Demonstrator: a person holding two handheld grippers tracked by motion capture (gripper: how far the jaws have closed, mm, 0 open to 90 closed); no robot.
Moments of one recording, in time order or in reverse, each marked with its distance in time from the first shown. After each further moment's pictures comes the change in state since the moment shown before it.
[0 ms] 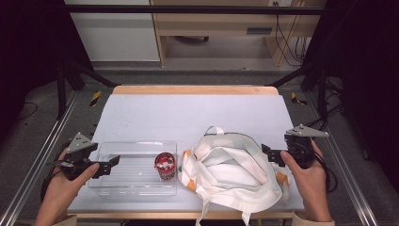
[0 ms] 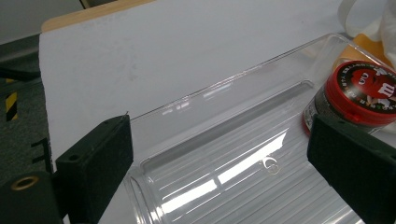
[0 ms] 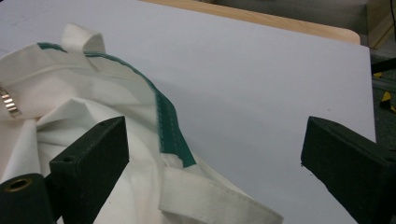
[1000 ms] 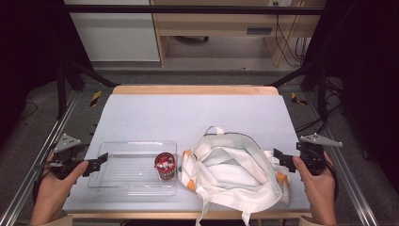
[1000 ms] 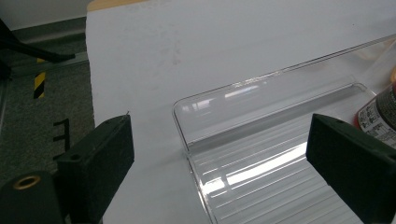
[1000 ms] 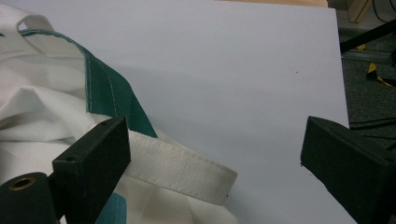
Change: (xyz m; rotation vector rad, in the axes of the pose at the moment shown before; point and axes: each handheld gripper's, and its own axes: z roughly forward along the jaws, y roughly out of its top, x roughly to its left) left arm 0.032 -0.020 0.001 -0.011 0.088 -0.093; right arm -0.031 -0.034 -0.002 -0.003 -0.046 0.110
